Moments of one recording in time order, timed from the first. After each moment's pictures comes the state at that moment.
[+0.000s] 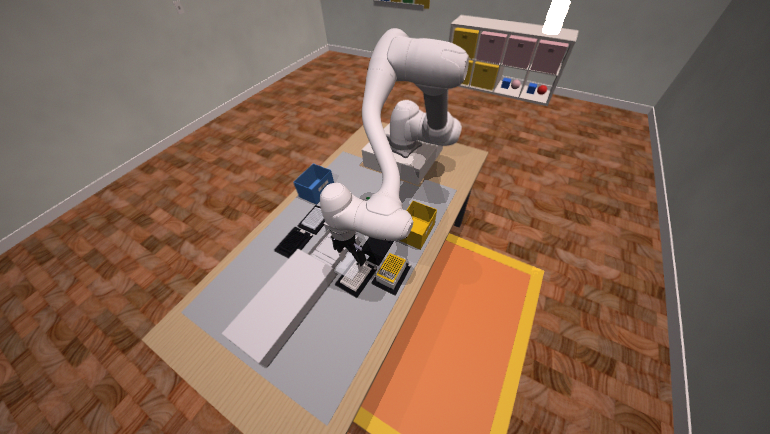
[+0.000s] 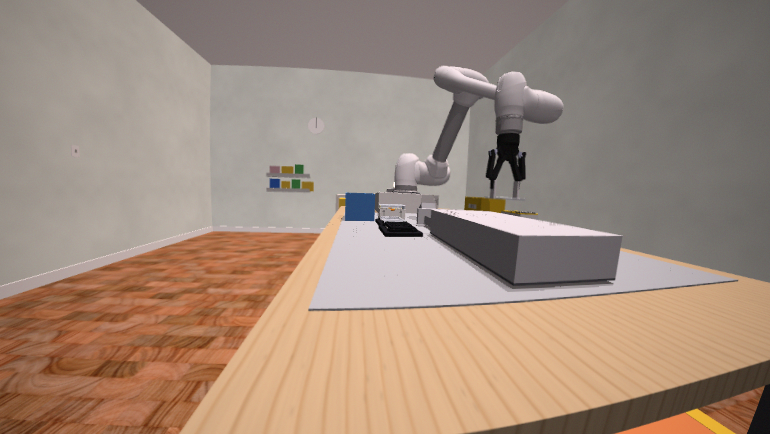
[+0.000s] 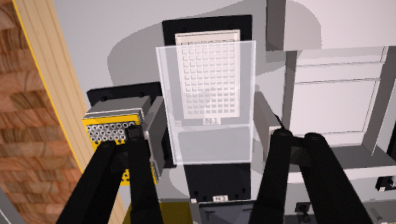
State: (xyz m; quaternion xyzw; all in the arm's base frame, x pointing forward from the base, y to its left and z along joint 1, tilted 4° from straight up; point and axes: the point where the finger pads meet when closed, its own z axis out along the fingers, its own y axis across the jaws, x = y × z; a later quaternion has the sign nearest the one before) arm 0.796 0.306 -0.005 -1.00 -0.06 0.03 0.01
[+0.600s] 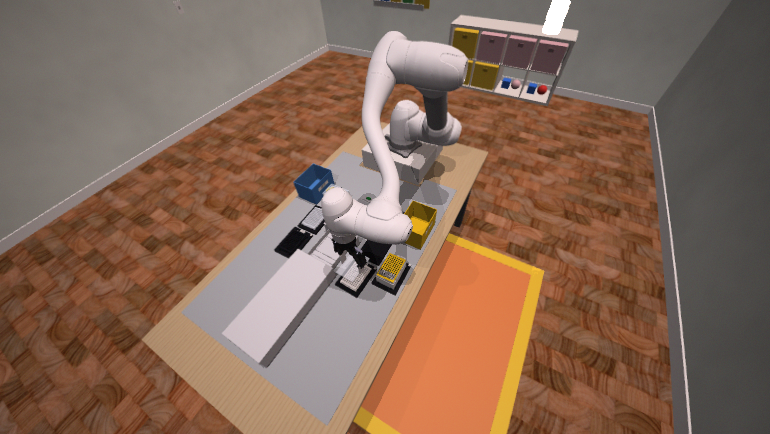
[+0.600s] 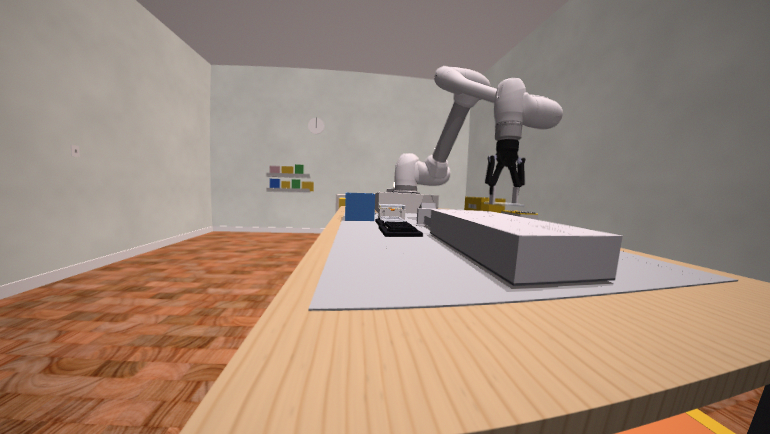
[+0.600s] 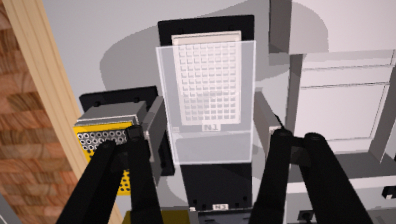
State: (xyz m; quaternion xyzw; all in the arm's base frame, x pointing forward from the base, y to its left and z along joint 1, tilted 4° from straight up) arm 0.794 0.305 -0.026 -1.00 -0.05 0.03 0.01
